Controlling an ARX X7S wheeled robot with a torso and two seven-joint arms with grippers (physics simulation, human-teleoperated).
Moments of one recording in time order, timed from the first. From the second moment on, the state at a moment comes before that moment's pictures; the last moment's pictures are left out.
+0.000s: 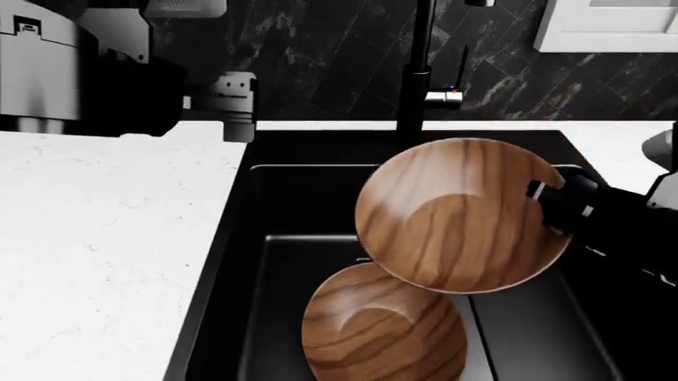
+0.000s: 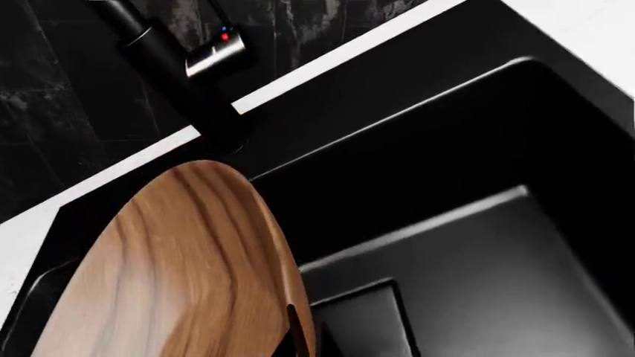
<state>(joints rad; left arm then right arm) -1.91 -0.69 1.36 -0.25 -2.26 -0.91 -0.88 0.77 0.71 0.15 -0.02 1.90 1.18 1.03</state>
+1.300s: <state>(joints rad) -1.87 -0.77 1.35 -0.21 -2.28 -0.88 -0.94 0.69 0.58 -0.15 0.16 1.57 1.26 0.58</state>
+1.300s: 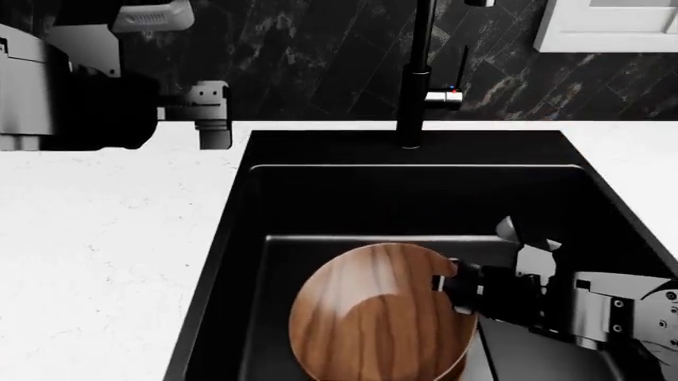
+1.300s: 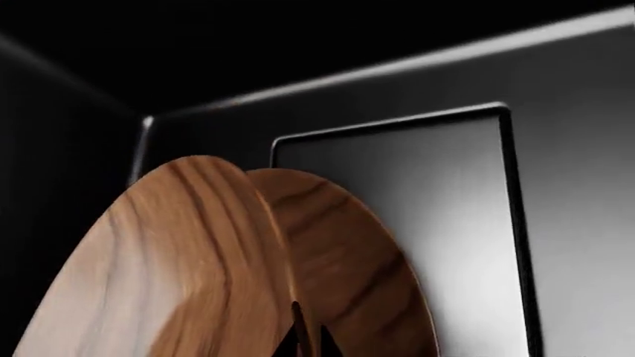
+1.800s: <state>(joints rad) -1.87 -0.78 1.35 -0.20 -2.29 -0.88 -0.94 0.69 0.60 -0.21 0.14 1.51 1.25 0.53</state>
